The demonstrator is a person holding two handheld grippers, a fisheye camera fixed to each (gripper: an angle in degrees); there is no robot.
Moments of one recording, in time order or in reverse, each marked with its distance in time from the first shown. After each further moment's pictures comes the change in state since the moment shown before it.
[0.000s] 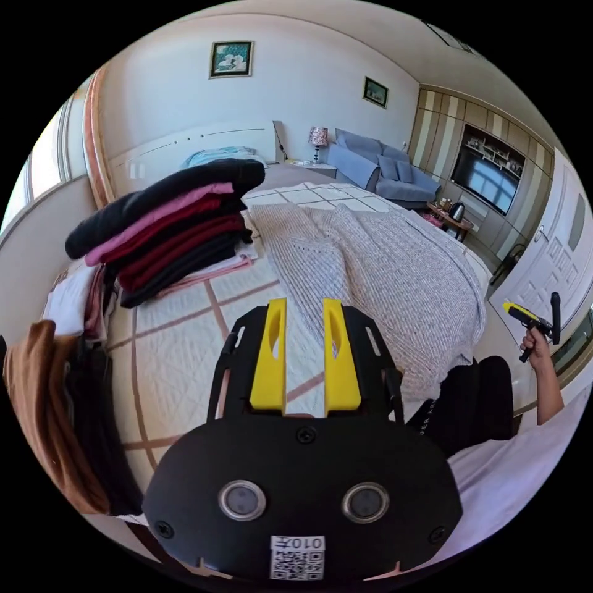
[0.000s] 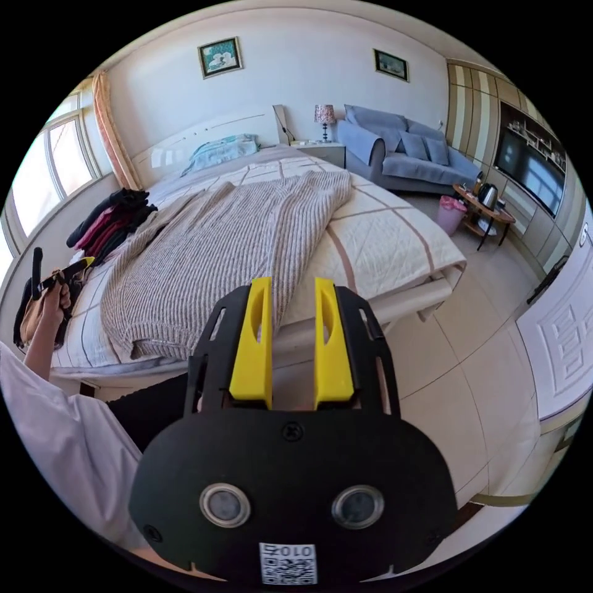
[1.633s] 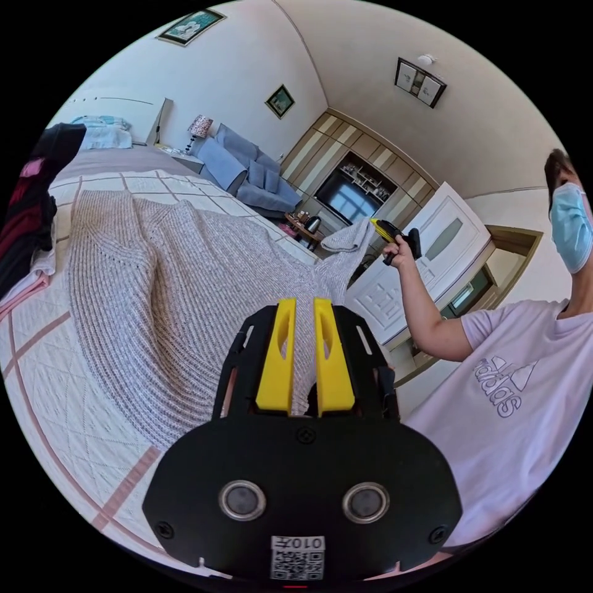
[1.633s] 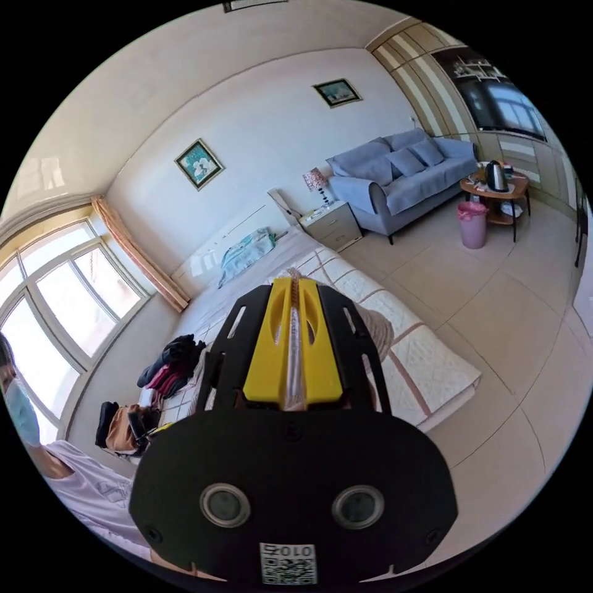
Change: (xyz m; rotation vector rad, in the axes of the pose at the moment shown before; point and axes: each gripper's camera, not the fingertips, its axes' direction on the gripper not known) left arm 0.092 -0.028 0.071 0.057 0.800 0.045; right arm 0.126 -0.218 -0.140 0.299 -0.345 0.254
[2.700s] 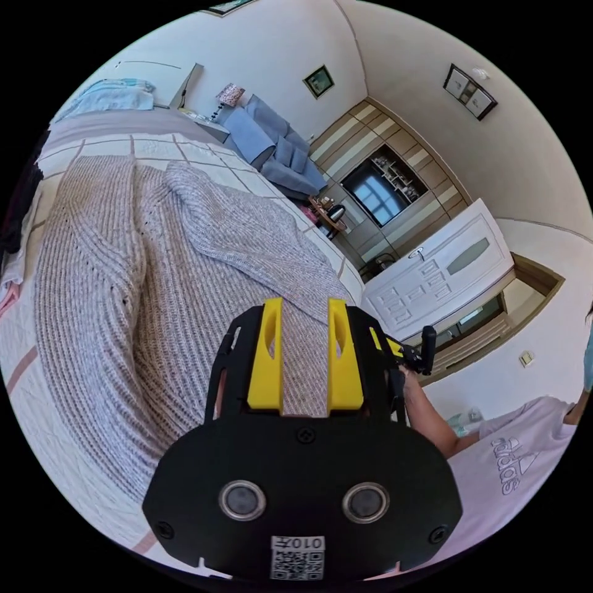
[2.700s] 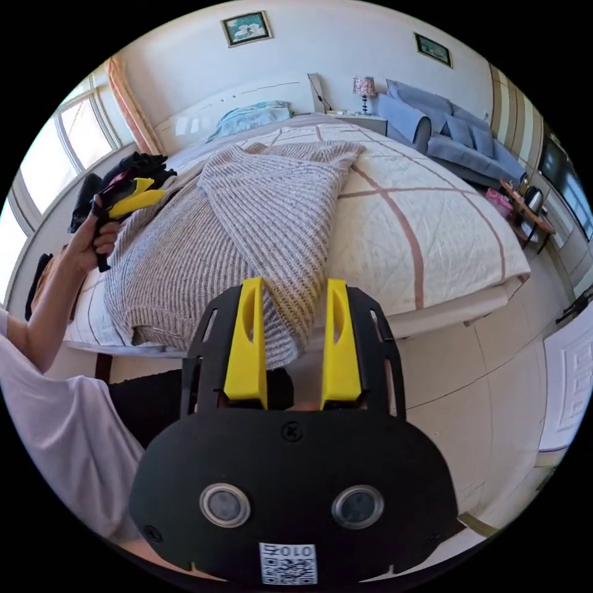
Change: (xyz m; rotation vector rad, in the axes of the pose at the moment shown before) left arm -0.074 -0.134 0.108 -0.234 -0.328 0.368; right arm -0.015 0.285 0.175 -0.390 0.280 -0.425
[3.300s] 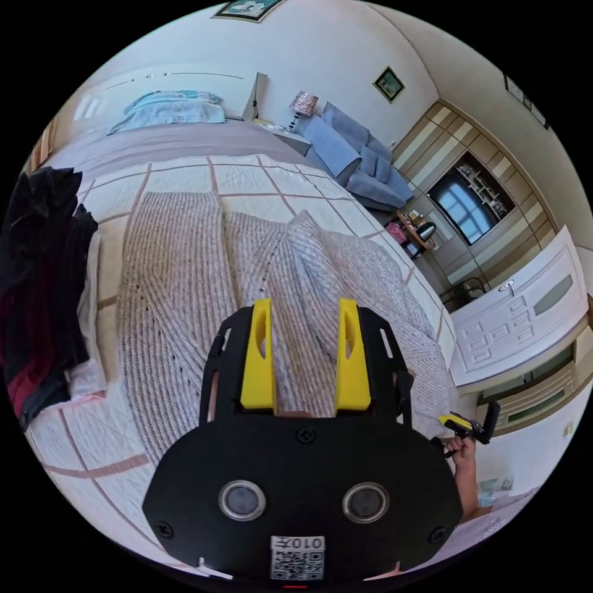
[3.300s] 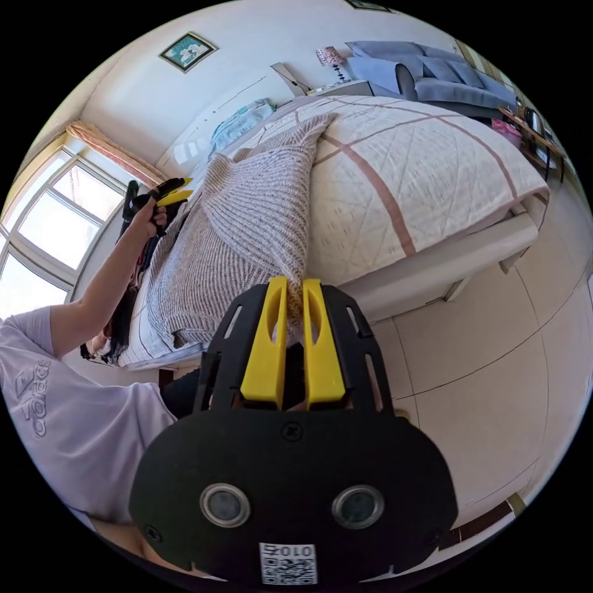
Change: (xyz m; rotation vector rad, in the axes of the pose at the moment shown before) left arm -0.063 -0.173 0.035 0.008 -0.432 -0.120; right arm 0.089 0.044 0.014 -0.062 -0.278 0.203
